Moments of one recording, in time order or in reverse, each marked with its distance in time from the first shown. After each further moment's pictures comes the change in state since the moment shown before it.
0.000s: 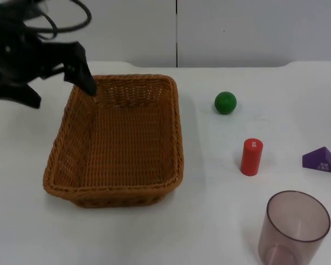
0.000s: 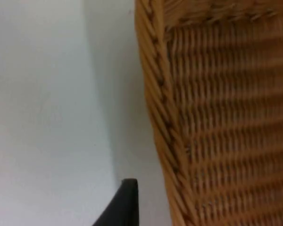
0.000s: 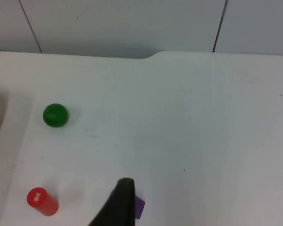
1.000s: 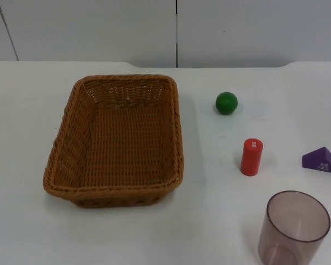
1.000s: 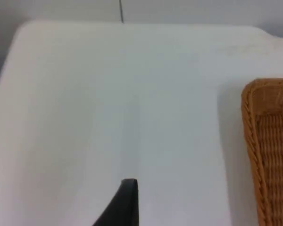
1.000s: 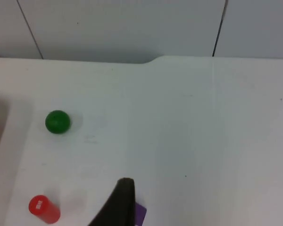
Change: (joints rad) right arm 0.000 0.000 0.000 0.000 -0.021 0.009; left arm 0.080 -0.809 0.240 0.592 0.069 -0.460
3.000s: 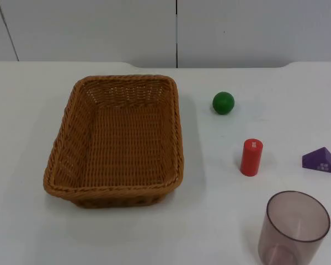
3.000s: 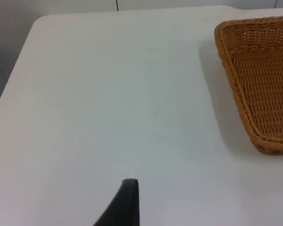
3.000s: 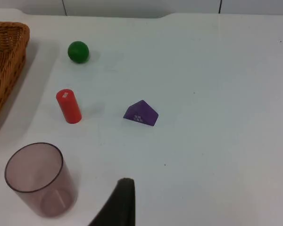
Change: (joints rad) right arm 0.000 -0.942 0.473 0.045 0.367 -0.034; left arm 0.000 -1.143 0.508 -0.031 0.406 0.105
